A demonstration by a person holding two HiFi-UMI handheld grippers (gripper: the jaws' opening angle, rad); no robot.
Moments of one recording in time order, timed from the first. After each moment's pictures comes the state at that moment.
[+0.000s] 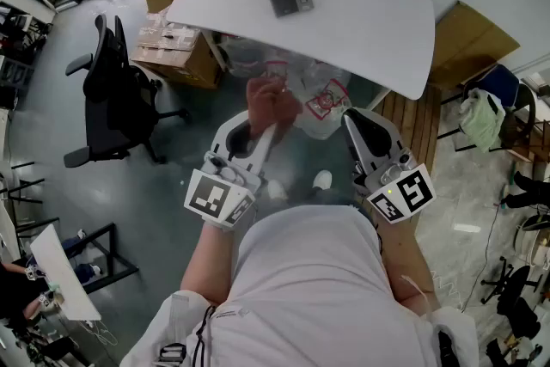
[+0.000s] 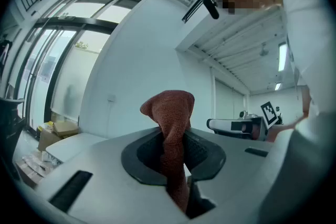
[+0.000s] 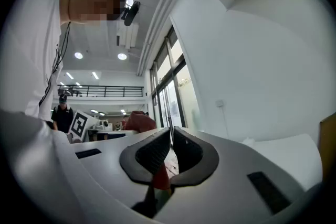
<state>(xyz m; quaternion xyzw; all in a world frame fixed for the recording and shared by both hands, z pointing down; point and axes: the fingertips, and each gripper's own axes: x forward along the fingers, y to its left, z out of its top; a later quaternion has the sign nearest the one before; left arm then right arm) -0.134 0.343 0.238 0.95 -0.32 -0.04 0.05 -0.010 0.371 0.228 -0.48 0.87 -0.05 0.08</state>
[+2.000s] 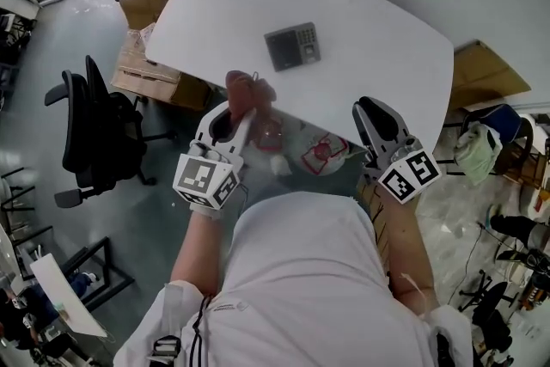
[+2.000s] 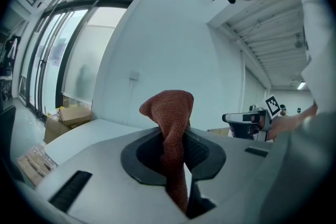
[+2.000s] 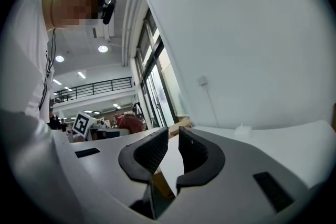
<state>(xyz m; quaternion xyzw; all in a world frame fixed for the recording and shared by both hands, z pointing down) -0.123 0.035 0.326 0.91 -0.38 0.04 0.13 0.082 0.071 0.310 -0.48 0.86 -0.16 0.03</state>
